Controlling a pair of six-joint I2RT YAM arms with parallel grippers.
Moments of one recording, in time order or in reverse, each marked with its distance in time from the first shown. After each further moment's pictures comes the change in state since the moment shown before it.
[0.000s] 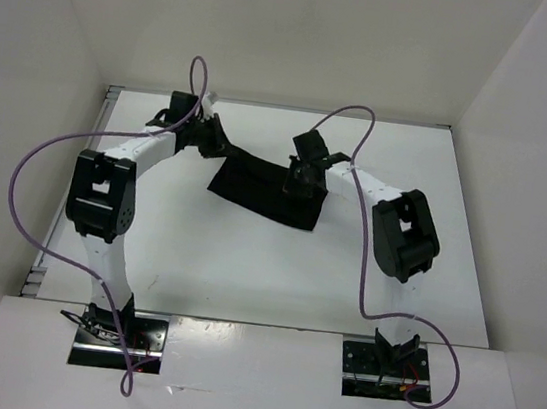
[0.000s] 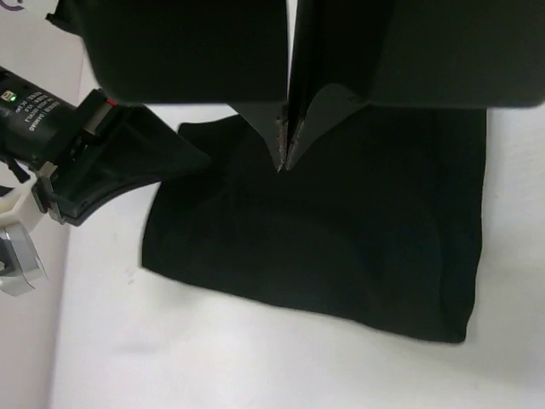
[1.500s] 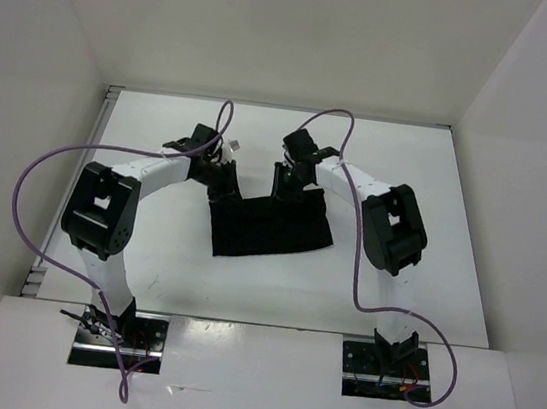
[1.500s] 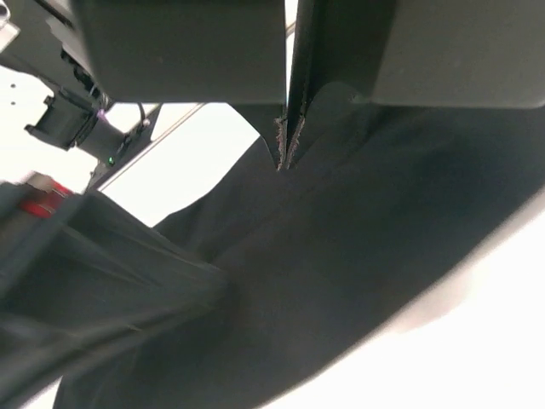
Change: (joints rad) left arm -0.178 -0.092 -0.204 -0.257 0.019 0.045; right arm 0.021 0.119 0.126 -0.161 -0.222 -0.095
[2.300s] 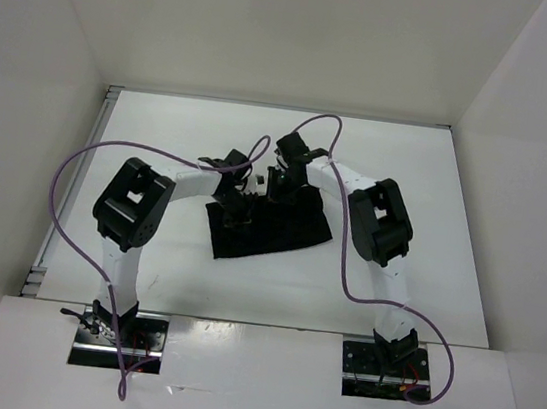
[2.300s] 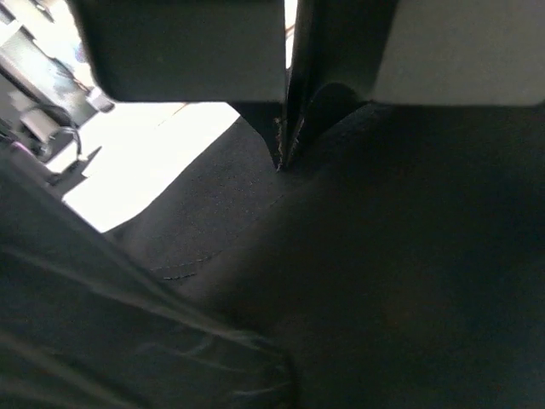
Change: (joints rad) left arm -0.159 0.168 0.011 -0.089 -0.024 0.061; right arm 0.013 0.149 0.079 0.002 -0.065 -0.010
